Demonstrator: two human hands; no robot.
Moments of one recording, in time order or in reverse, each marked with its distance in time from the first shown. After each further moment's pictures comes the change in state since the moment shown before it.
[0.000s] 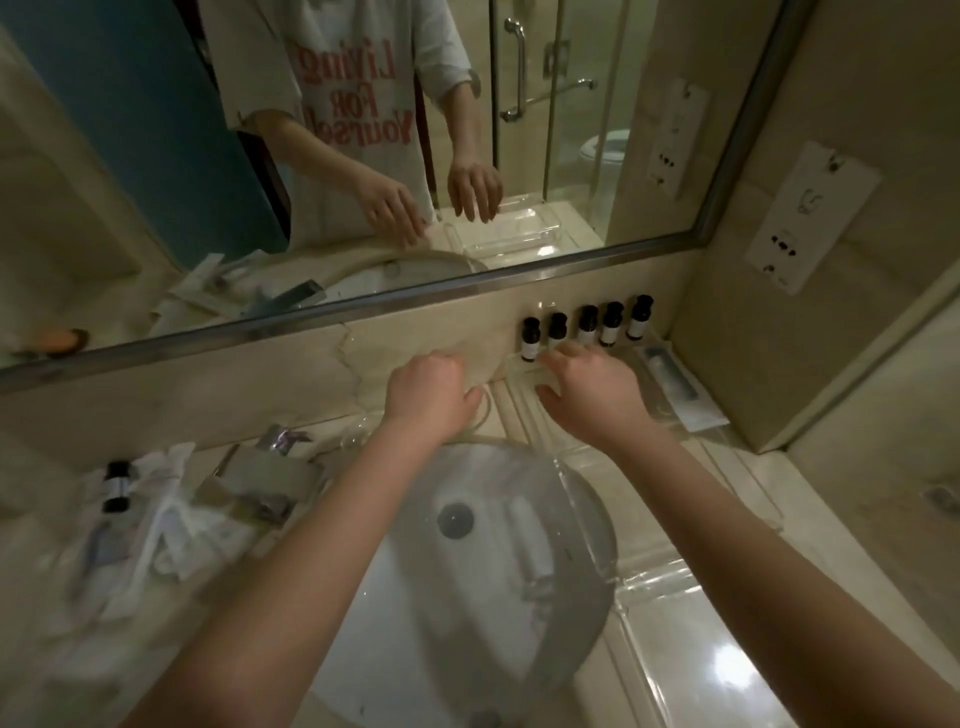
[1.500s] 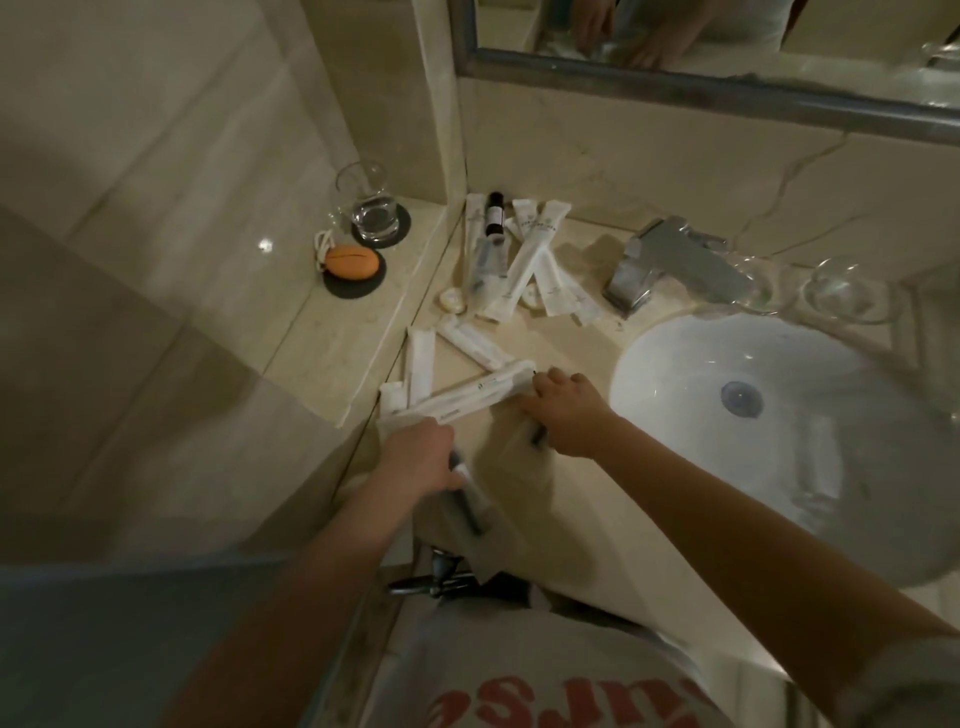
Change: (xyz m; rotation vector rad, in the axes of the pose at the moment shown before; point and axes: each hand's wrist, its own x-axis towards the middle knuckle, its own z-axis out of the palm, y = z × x) left_hand -0.406 -0.283 0.090 -0.225 -0.576 -0.614; right_hand -0.119 -0.398 0.181 -0.257 -0.592 -0.862
